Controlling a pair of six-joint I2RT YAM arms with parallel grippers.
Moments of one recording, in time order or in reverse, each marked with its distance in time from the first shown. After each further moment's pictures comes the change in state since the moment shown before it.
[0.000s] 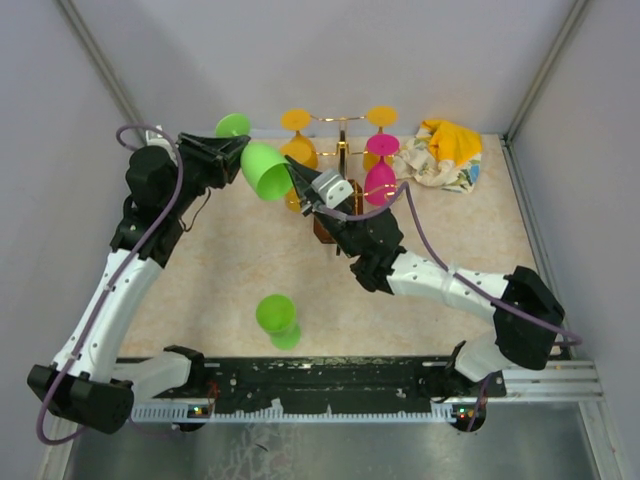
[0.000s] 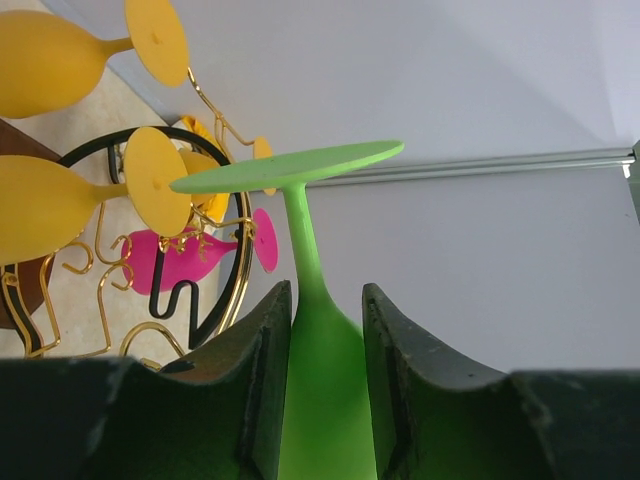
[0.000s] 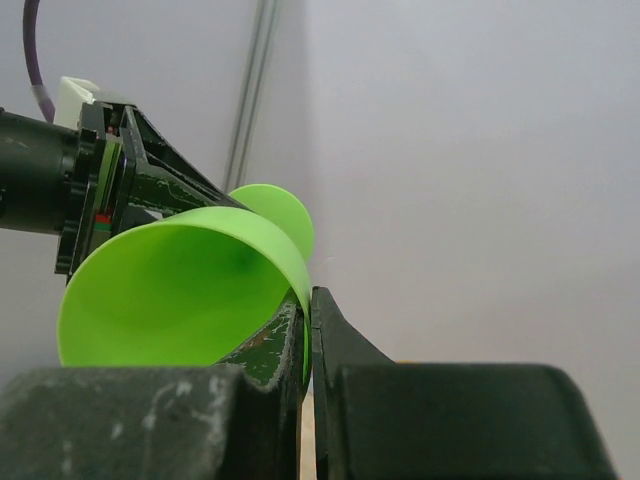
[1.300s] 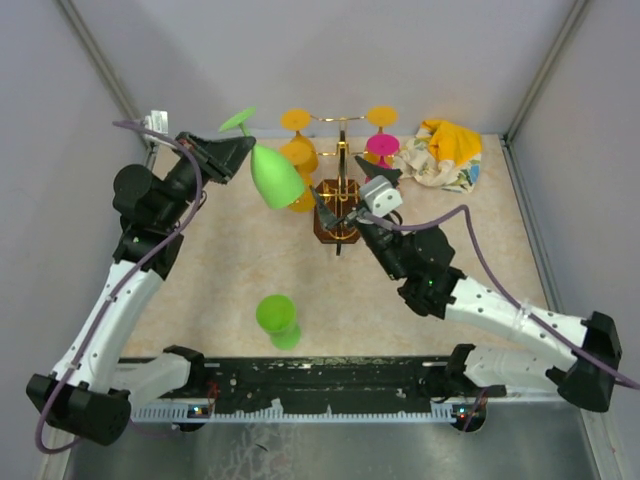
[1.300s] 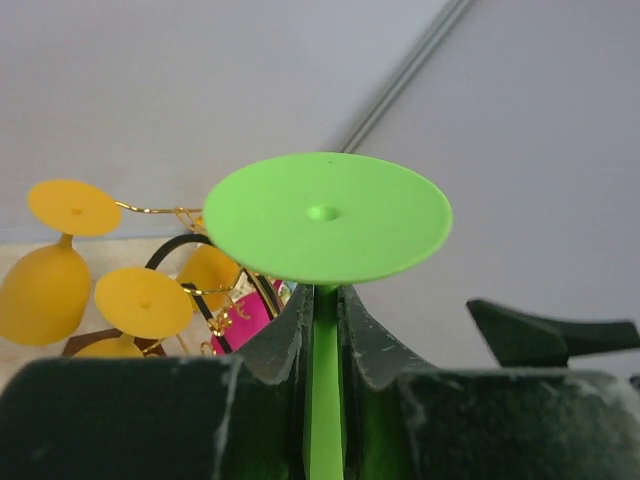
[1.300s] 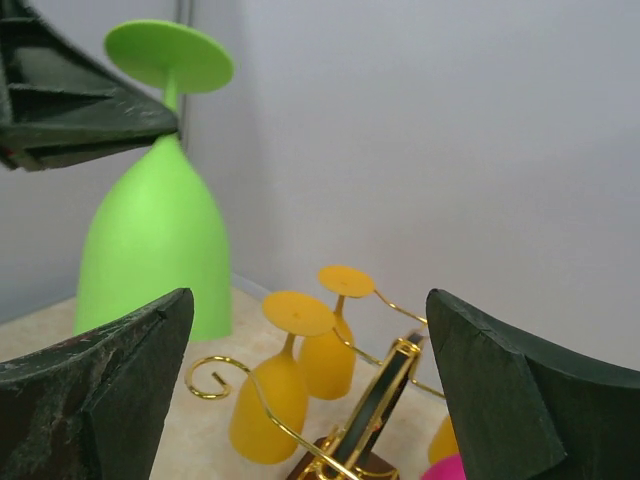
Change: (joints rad) left arm -0.006 -0.058 -0.109 0.404 0.174 0.598; right arm 0.028 -0.351 -0.145 -0.333 0.157 -0.005
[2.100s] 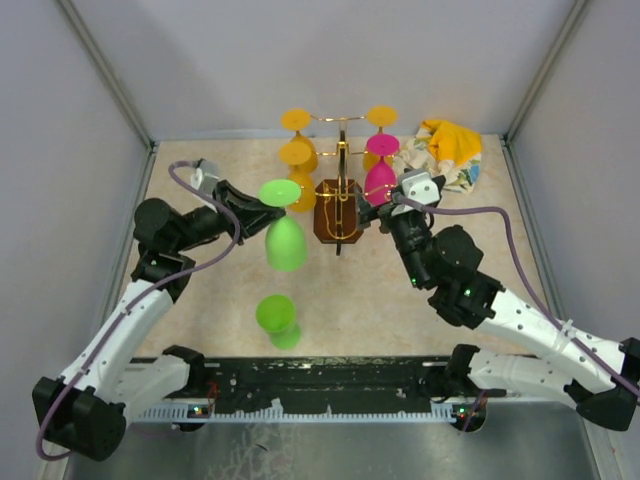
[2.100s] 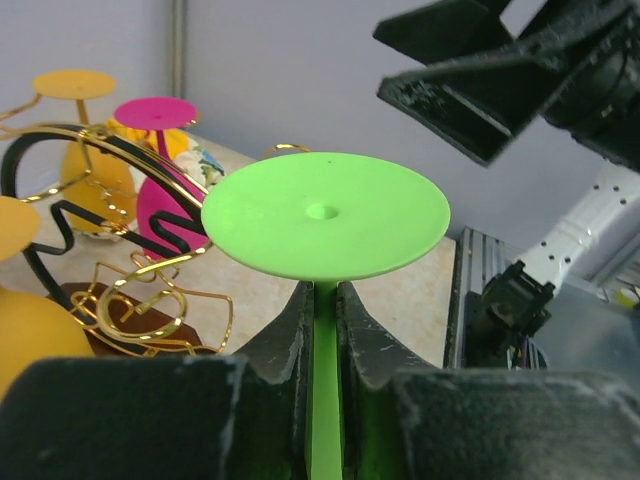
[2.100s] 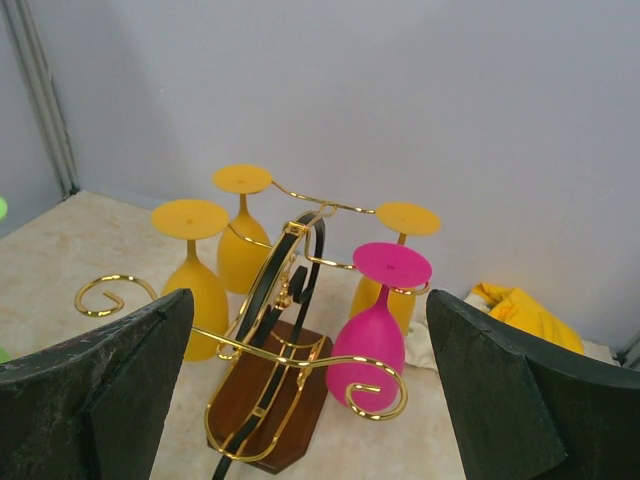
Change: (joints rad) left arm -0.019 -0.084 -0.274 0.163 0.549 0.340; right arm 0.000 -0.217 0.021 -0.396 0.354 0.094
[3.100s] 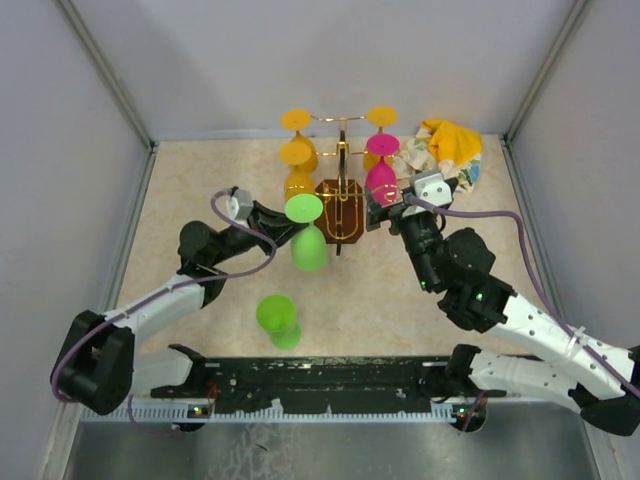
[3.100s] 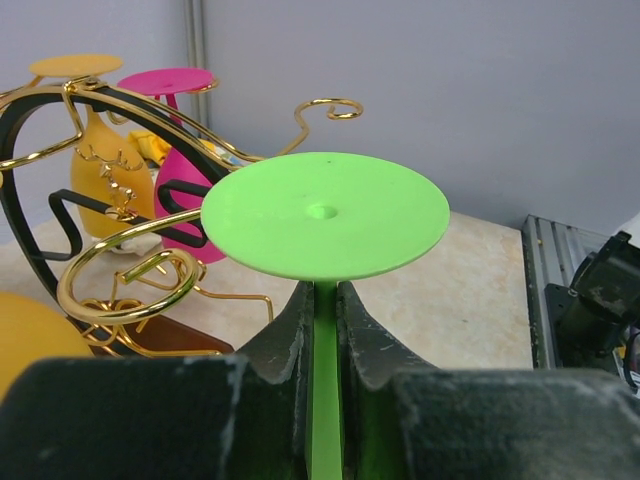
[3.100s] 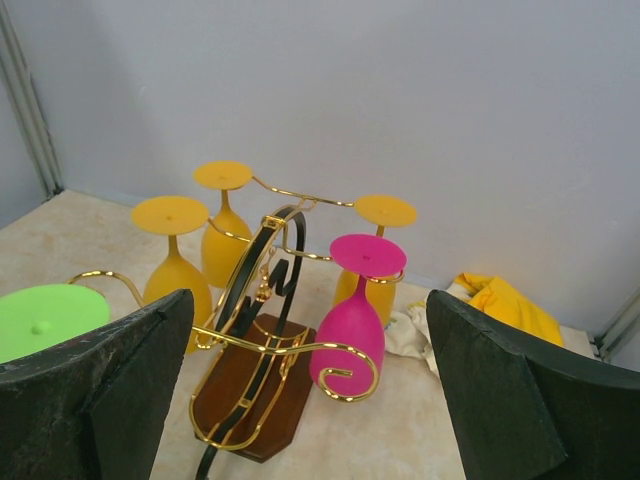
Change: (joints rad) left arm -0.140 0.239 -0.299 0.595 -0.117 0.114; right arm 0.000 -0.053 0.016 -0.074 0.041 0.005
